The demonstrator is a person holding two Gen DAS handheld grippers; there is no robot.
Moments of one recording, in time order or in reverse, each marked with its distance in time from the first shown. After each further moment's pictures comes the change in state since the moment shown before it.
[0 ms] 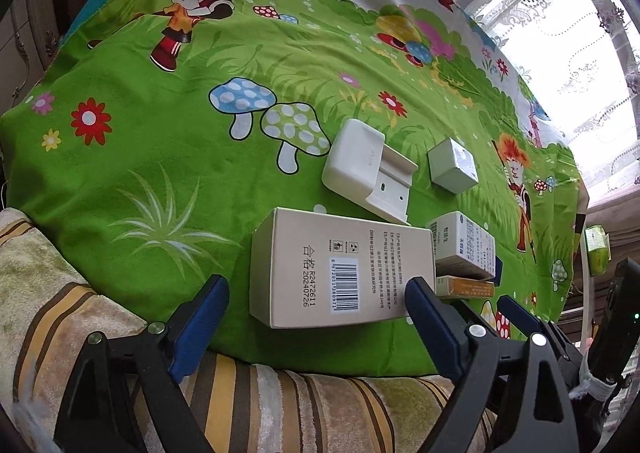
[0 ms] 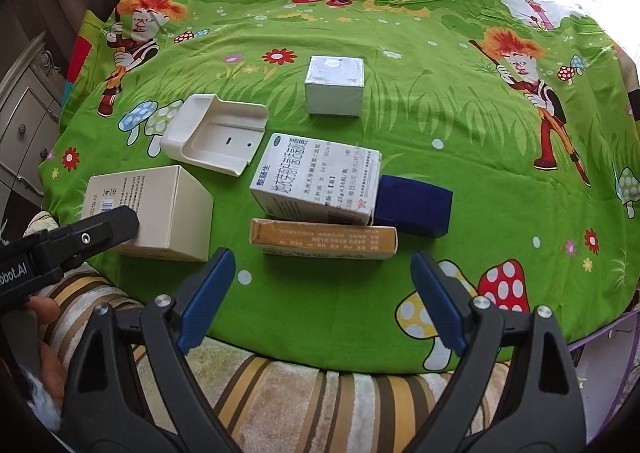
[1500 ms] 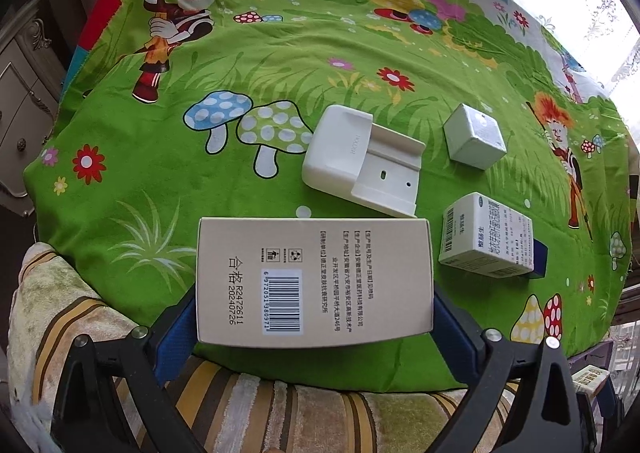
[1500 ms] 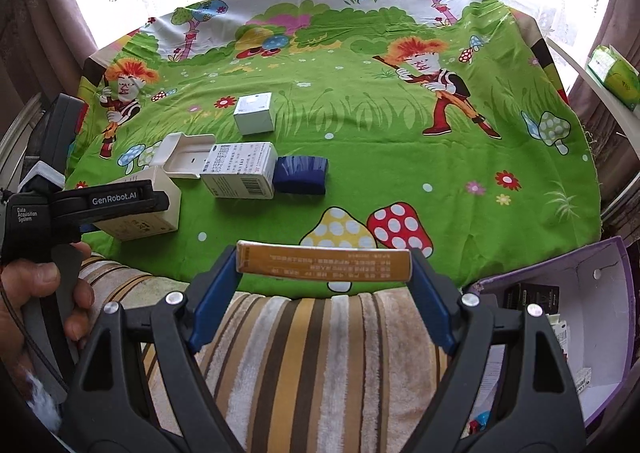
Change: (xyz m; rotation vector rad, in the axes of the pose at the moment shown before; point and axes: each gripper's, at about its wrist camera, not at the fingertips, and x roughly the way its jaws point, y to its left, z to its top) left arm 0.022 -0.053 -0.003 0.129 0.012 0.243; right arm -0.091 -0.075 -0.075 0.183 -0.184 -0.044
